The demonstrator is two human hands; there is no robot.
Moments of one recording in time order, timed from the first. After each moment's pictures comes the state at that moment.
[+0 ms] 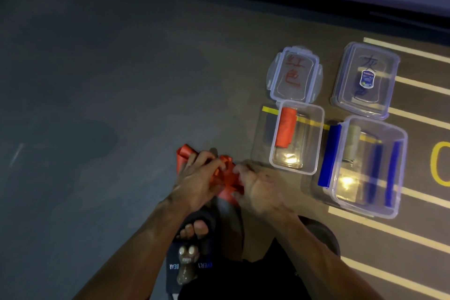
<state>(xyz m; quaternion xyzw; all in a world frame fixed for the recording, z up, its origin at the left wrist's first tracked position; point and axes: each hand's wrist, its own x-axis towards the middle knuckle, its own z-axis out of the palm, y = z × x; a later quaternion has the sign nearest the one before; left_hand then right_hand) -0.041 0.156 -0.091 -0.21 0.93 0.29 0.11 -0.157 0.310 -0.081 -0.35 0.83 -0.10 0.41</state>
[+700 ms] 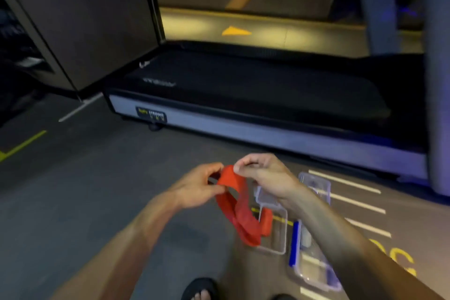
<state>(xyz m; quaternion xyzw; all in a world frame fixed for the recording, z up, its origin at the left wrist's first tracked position) -0.064 0.135 0.276 -0.16 0.86 0.48 -0.02 -0.205 0.287 0.298 -0.32 0.68 -0.53 0.39</state>
